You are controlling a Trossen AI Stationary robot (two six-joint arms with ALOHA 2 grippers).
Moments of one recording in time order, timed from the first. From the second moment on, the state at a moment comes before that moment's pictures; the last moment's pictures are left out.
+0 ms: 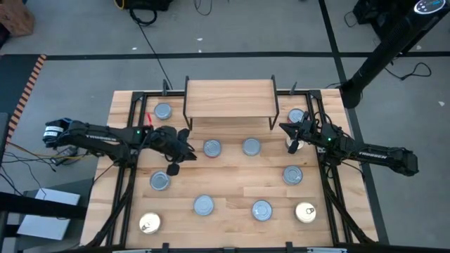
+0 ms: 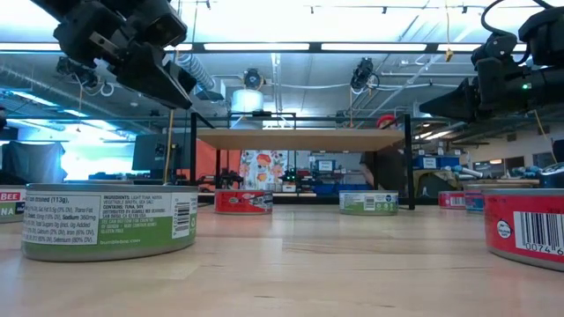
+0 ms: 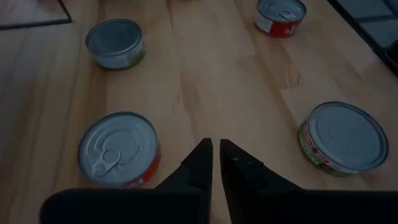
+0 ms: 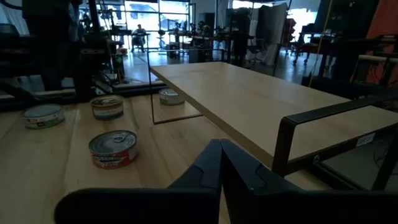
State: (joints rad) left arm 0.02 1.03 0.59 -0.18 0.18 0.13; right arm -0.33 0.26 0.01 0.21 0.14 0.00
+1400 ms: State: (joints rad) left arm -0.18 1.14 0.76 -0.36 0.03 -0.11; right arm -0.33 0.26 0.01 0.21 0.14 0.00
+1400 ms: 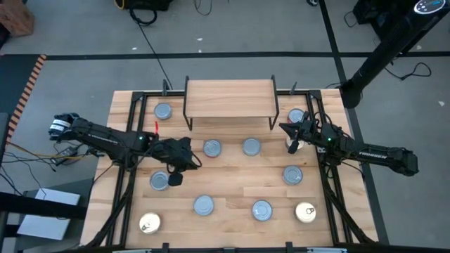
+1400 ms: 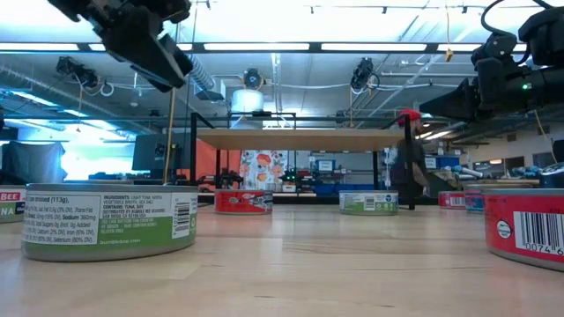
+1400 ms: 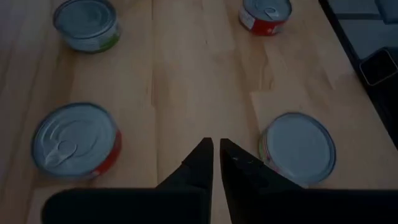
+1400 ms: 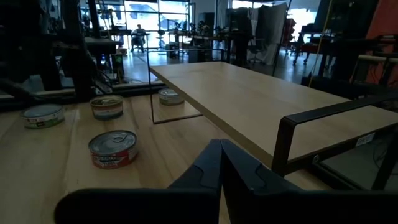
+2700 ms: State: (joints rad) left arm -0.06 1.53 0.77 -0.12 -0.18 0.23; right arm -0.33 0.26 0.01 0.21 0.14 0.00
